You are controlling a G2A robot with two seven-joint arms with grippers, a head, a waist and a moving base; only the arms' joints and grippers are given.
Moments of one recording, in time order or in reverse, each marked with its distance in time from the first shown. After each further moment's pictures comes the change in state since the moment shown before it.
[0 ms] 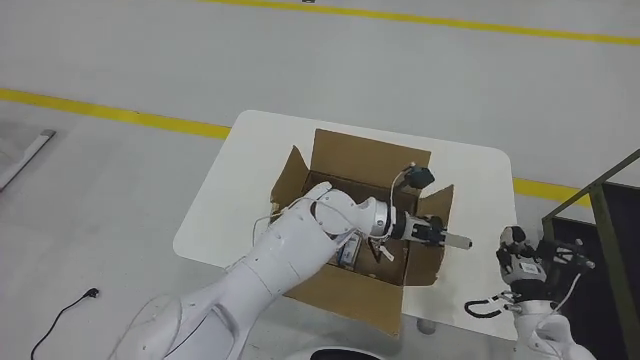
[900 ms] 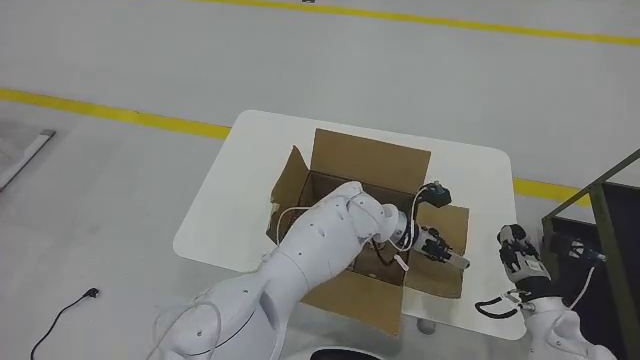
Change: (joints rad) left arm -0.129 -0.196 0.131 0.377 0.175 -0.073 0.038; right arm 0.017 -0.008 0.044 -0.029 0.148 -0.094 0.155
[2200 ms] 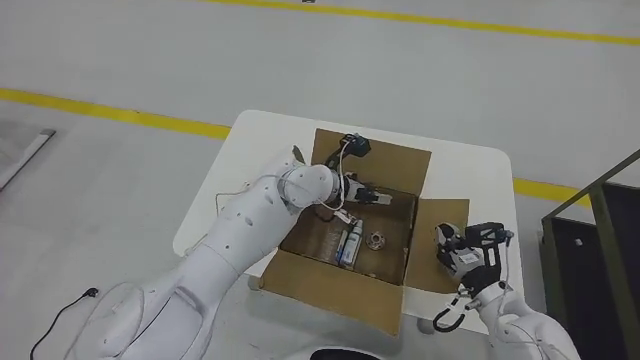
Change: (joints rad) left arm 0.074 0.359 -0.251 -0.438 0.377 0.363 0.032; right arm 0.108 0.015 -0.182 0.041 -0.258 -0.163 0.189
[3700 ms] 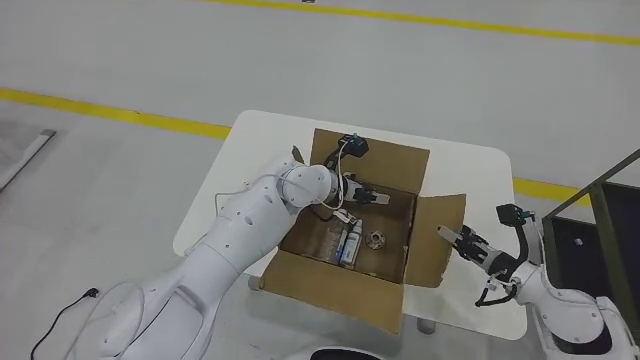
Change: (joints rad) left arm -0.002 -0.001 0.001 0.028 -0.002 -0.005 0.001; right arm 0.169 0.049 0.163 0.172 0.635 -0.011 0.508
